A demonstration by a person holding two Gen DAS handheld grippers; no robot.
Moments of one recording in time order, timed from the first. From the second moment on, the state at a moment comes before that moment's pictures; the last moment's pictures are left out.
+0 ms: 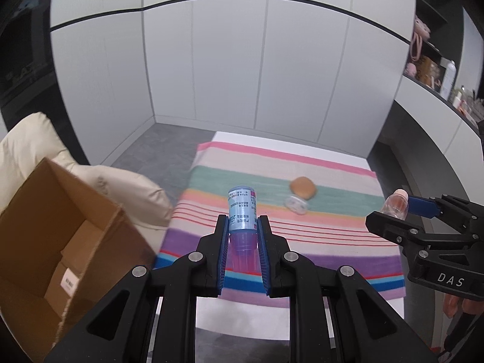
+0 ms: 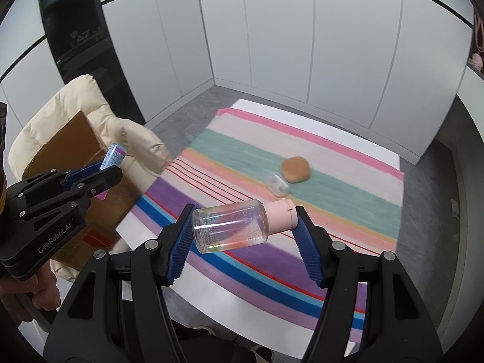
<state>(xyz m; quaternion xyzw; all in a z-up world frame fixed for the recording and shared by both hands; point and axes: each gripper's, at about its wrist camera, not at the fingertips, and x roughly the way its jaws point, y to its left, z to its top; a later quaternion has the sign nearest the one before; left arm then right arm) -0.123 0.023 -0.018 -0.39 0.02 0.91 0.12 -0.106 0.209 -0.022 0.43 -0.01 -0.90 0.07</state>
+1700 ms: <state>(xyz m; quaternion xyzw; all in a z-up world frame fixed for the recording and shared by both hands) -0.068 -0.184 -0.022 -0.38 -0.06 0.92 -0.05 -0.122 -0.023 -0.018 0.41 0.07 -0.88 0.23</state>
